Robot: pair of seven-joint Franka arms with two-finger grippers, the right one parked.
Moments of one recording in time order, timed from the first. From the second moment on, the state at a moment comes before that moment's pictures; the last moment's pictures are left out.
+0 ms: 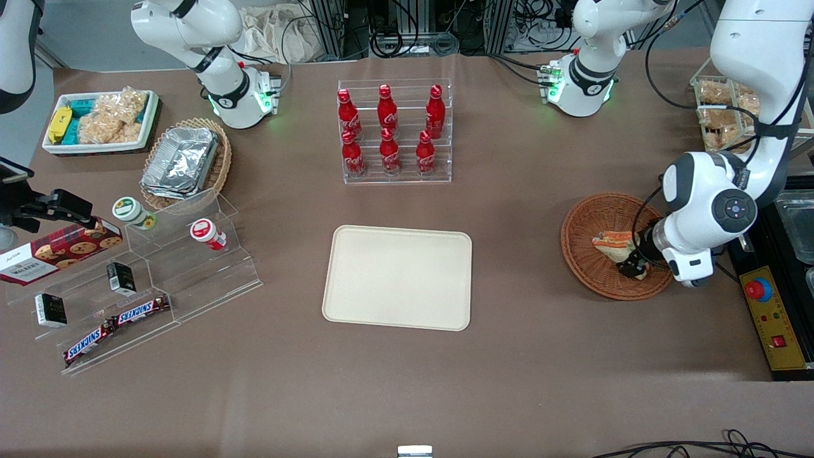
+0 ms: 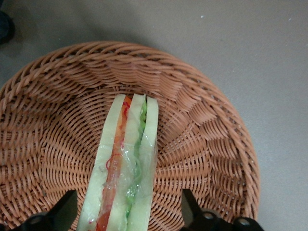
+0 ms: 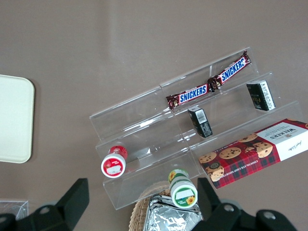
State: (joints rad) arm 0.36 0.33 -0.34 -2.14 0.19 2.37 -1.07
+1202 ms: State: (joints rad) arm 0.27 0.28 -0.45 -1.78 0.20 1.94 -1.07
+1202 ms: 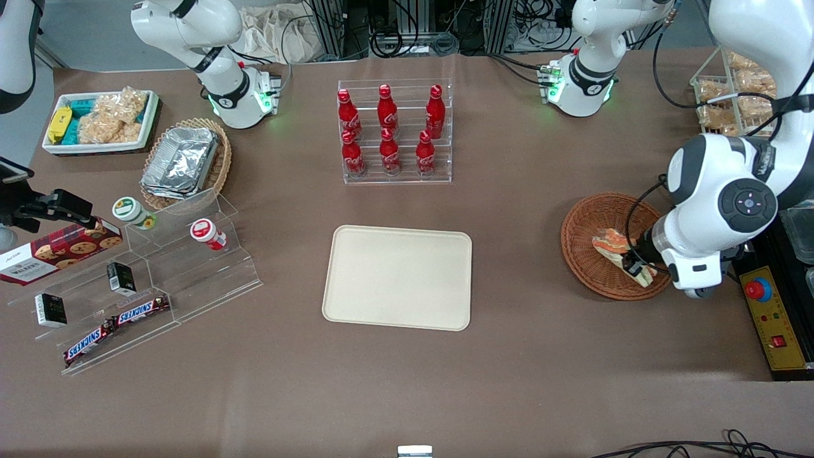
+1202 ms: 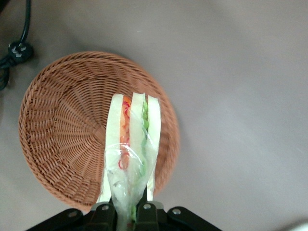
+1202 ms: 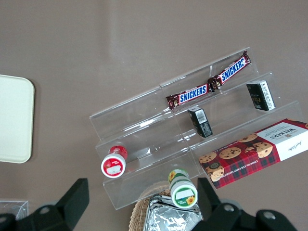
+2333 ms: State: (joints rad) arm -0.25 0.72 -0.47 -1.32 0.20 1.93 -0.73
